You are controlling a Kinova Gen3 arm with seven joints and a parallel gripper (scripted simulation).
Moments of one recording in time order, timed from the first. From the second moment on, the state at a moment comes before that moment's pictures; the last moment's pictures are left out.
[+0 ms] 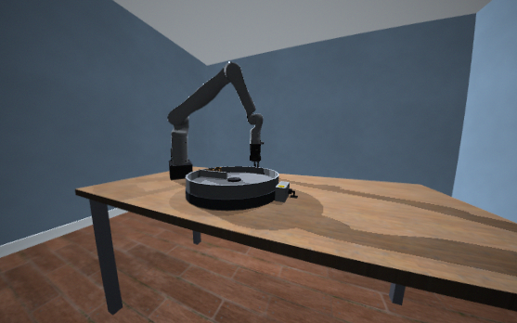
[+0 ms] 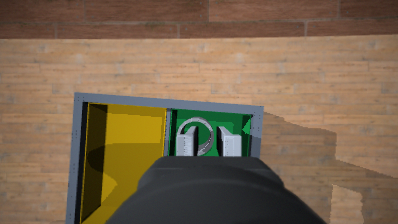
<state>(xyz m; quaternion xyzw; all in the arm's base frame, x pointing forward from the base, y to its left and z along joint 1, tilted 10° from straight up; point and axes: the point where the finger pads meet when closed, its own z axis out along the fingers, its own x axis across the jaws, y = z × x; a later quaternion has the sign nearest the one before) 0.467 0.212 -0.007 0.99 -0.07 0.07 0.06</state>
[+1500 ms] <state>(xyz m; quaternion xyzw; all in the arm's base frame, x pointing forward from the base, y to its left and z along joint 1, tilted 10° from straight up) 0.450 0.217 0.033 0.99 -0.06 0.05 0.06</state>
